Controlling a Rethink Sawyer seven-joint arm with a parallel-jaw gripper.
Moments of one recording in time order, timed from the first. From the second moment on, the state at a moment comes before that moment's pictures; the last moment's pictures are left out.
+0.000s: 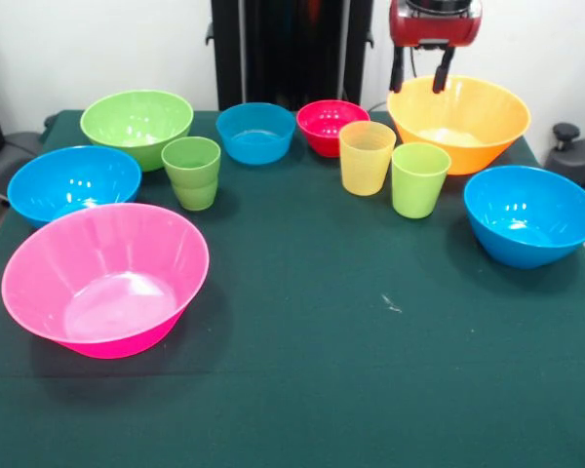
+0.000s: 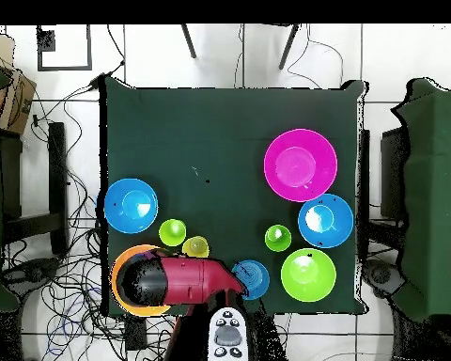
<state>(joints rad) -0.03 -0.82 0.00 2.11 0.01 0.35 1.72</state>
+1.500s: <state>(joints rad) 0.00 -0.84 -0.01 2.07 0.01 0.36 1.72</state>
